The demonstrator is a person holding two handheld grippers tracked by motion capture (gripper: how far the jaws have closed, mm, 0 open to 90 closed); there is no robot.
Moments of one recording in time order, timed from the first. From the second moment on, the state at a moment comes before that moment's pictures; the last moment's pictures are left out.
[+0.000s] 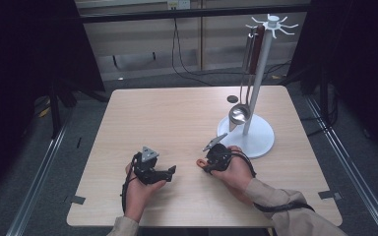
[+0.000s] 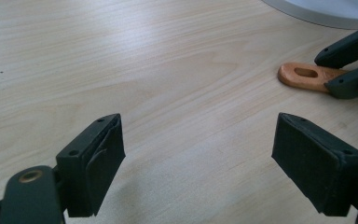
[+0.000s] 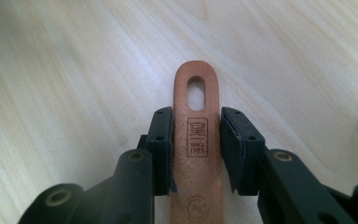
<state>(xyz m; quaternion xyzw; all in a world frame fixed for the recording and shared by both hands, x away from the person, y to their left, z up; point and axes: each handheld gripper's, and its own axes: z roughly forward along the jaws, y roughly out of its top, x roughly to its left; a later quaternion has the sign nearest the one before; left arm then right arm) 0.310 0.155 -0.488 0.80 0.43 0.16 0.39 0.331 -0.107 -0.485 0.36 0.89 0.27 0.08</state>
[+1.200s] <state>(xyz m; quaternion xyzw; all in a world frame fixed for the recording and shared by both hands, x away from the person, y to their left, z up) 0.316 0.145 -0.487 0.80 0.41 0.15 0.40 0.318 -0.172 -0.424 0.41 0.75 0.49 0.19</state>
